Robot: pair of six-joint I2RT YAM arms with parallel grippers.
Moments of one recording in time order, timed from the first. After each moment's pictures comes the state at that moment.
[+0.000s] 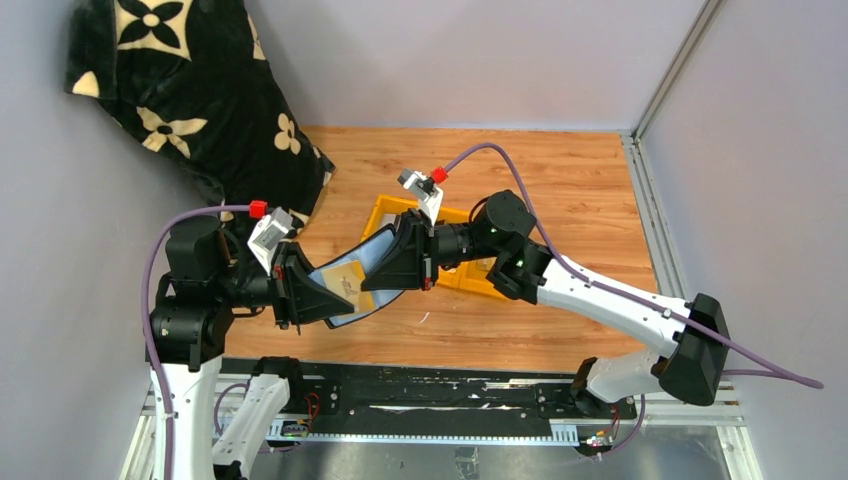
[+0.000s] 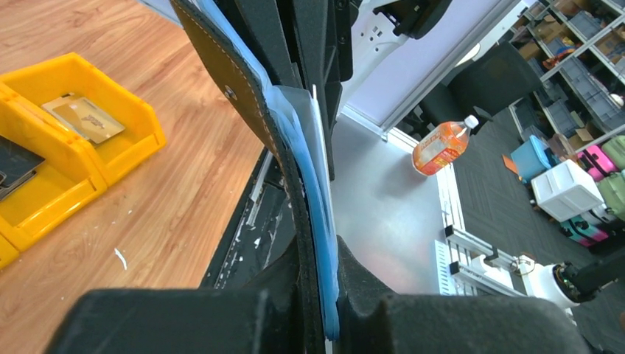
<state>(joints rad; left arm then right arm) -0.03 0.67 1.19 -0.96 1.42 -0.10 1.02 1.34 1.16 0.49 -0.82 0.79</state>
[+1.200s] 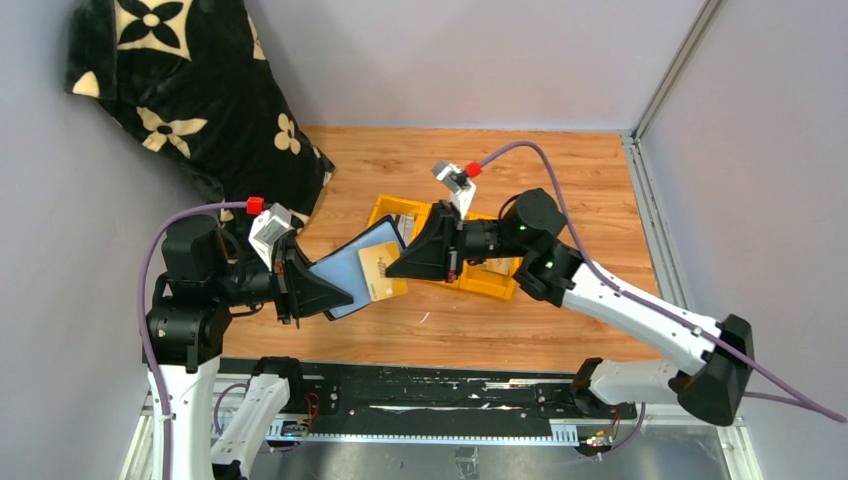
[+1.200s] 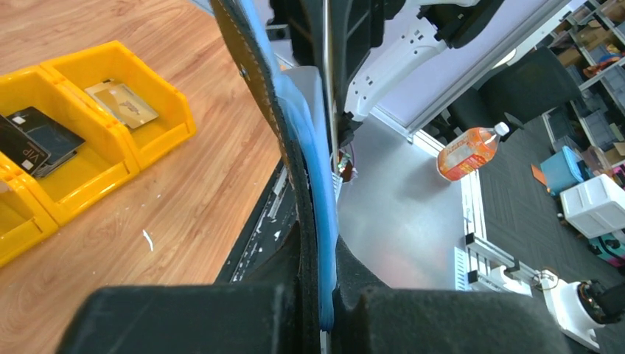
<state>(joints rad) -0.03 0.68 1.22 -0.96 1.32 -0.11 0.95 1.23 1.09 0.42 -0.79 0.76</state>
